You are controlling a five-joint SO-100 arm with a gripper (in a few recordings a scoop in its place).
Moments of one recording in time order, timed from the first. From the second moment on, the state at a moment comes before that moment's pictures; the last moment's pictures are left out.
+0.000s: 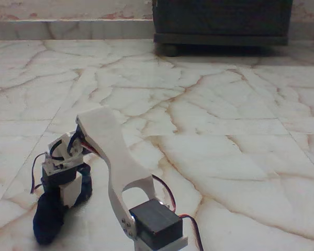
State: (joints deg) arm -36.7 38.4 67.6 36.1 -20.8
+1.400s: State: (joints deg) arm -2.4 113.5 128.1 33.0 -65.3
